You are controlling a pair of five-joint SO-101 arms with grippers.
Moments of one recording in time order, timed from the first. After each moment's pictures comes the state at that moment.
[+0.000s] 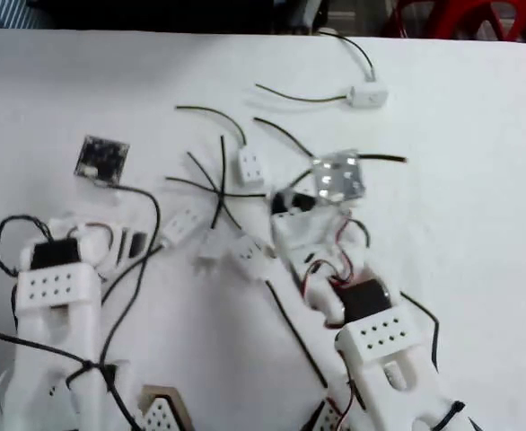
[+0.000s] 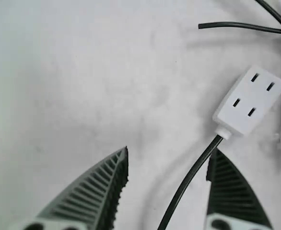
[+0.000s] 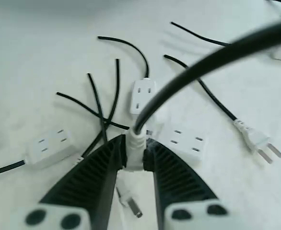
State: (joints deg) left arm -16.5 -39.7 58.9 51.0 -21.3; right arm -24.9 -54.2 65.3 28.7 -4.8
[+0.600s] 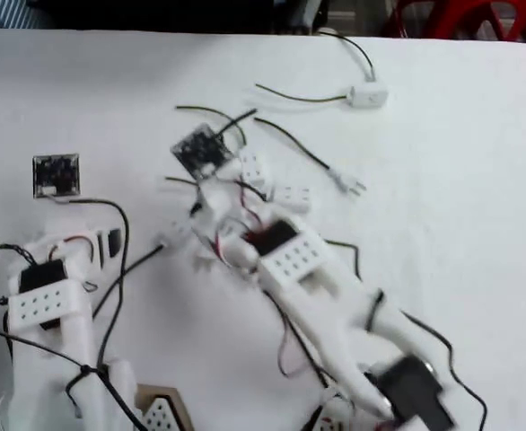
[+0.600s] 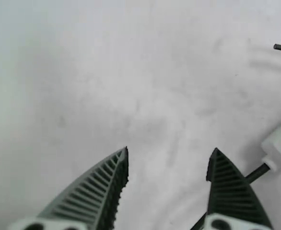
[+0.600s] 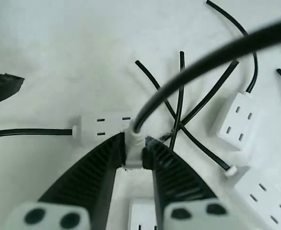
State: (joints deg) left arm -25.3 -42.0 66.8 40.1 -12.7; right arm -40.1 -12.2 35.6 30.7 7.3
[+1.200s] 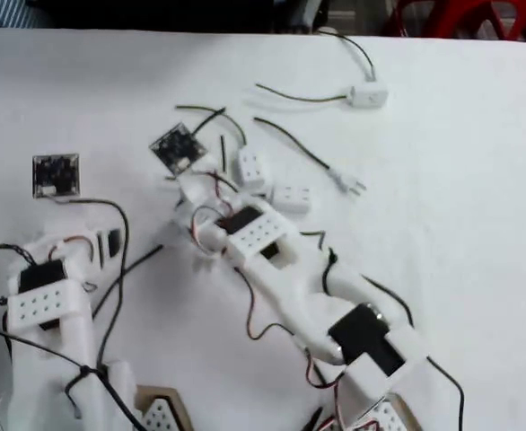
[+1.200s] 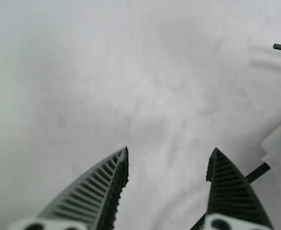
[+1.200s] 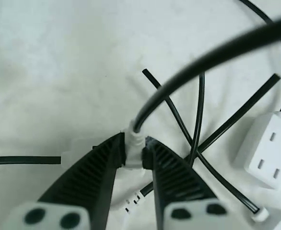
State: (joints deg) left arm -25.3 -42.0 66.8 40.1 -12.7; right arm -41.1 6.8 26.8 21.6 7.3
